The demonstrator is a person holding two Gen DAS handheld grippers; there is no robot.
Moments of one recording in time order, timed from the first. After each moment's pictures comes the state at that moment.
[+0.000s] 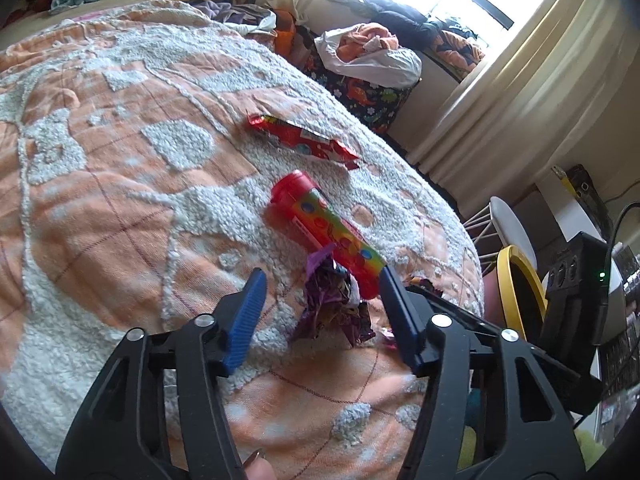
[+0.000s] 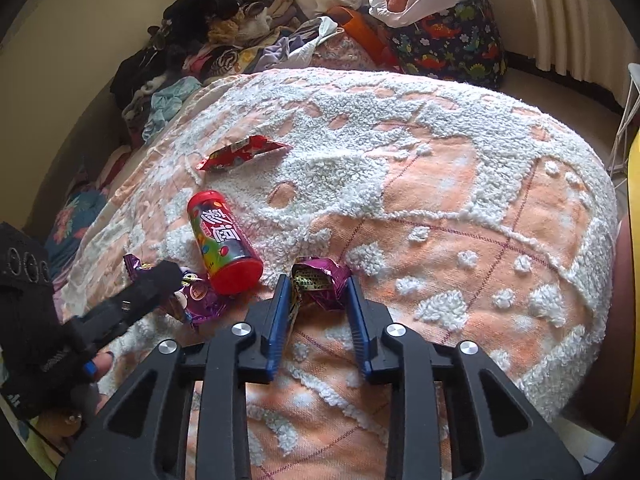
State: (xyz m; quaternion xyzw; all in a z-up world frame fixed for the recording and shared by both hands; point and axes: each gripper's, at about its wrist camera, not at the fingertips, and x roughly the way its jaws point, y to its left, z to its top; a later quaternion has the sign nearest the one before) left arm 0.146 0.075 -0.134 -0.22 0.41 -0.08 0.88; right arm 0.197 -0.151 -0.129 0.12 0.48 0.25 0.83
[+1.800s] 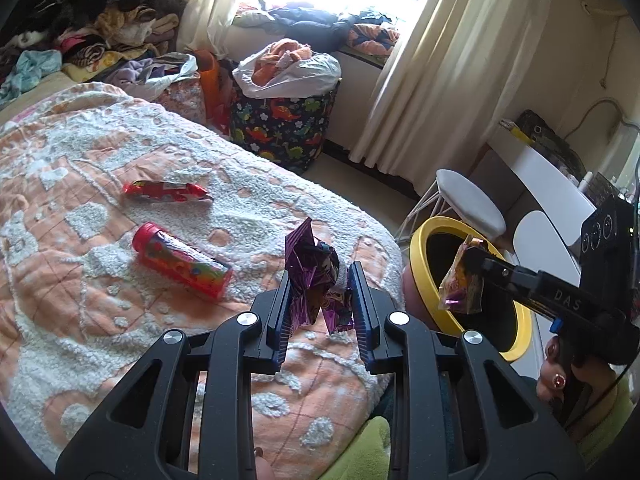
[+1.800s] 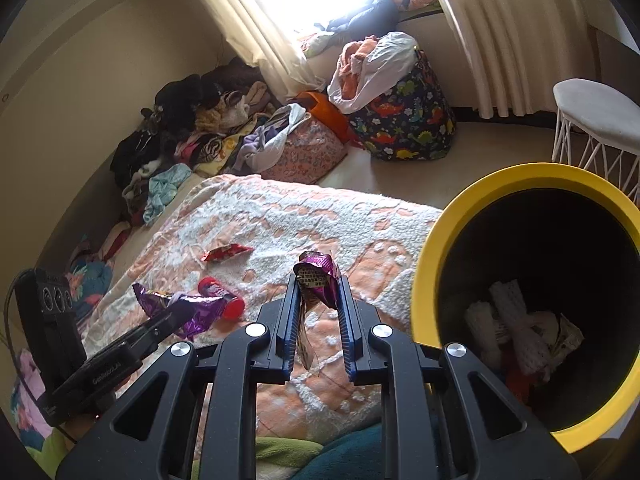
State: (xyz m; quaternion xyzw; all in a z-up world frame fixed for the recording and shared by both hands) left arm 0.121 -0.023 -0.067 -0.12 0.36 -0.16 0.91; right arm 0.139 -0.296 -0.038 0.18 0.37 0.20 0.89
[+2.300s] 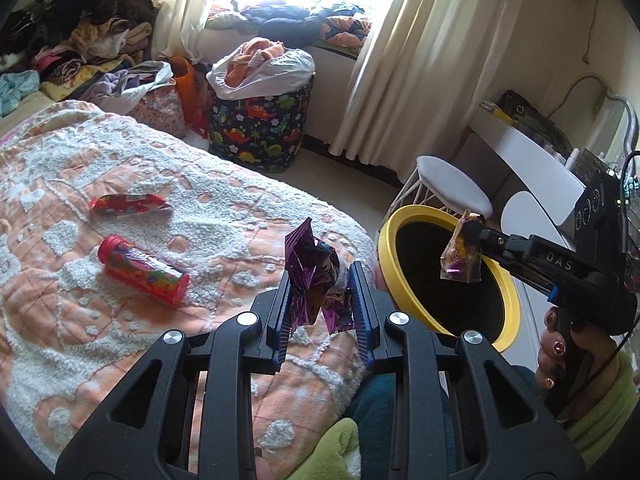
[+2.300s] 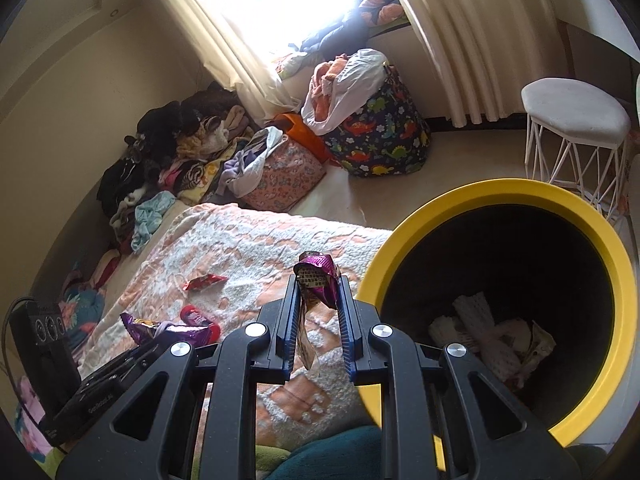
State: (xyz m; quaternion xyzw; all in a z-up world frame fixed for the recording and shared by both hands) left arm 0.119 -0.057 -0.060 -0.09 0.36 -0.19 0.91; right arm 0.140 -0.345 -0.033 0.21 0.35 0.16 0.90
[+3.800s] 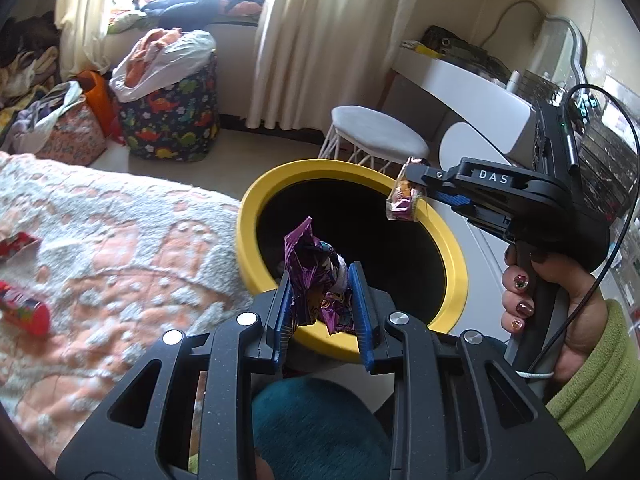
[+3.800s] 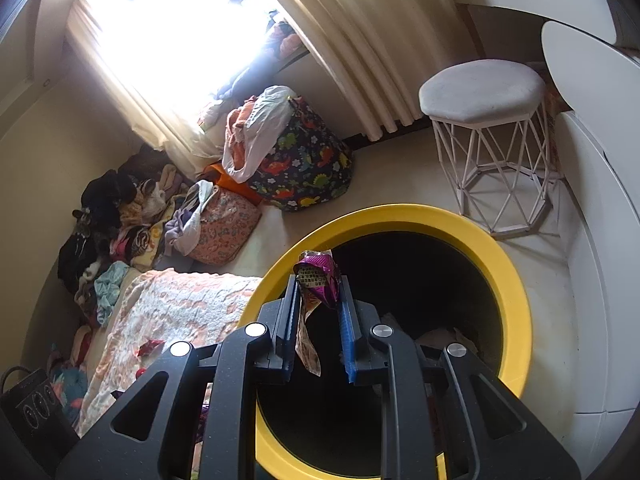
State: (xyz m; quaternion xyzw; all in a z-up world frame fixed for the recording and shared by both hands) left arm 0.121 -0.187 -0.078 0.00 0.38 -0.31 0.87; right arm 0.130 -0.454 -0.055 0.29 0.33 0.02 0.90
